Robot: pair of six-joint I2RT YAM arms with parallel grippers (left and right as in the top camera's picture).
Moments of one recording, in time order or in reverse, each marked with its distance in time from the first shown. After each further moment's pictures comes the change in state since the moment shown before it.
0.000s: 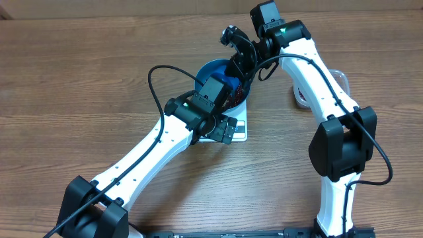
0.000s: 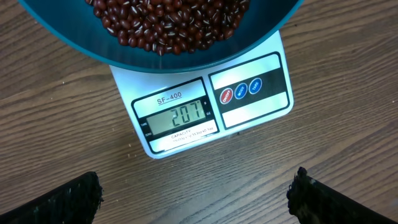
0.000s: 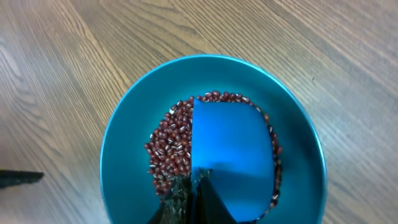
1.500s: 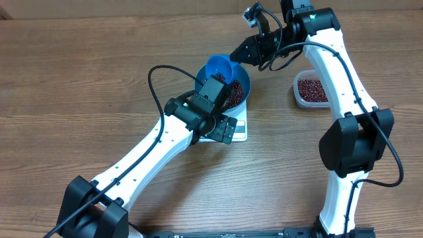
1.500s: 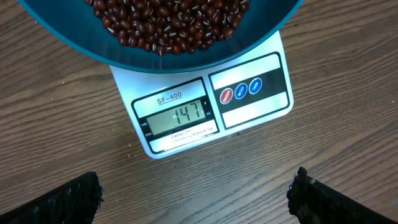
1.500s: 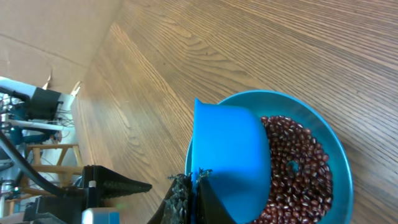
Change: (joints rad) left arm 0.000 0.000 0.000 0.000 0.000 0.000; right arm -0.126 0.004 0.106 -0.077 -0.363 0.172
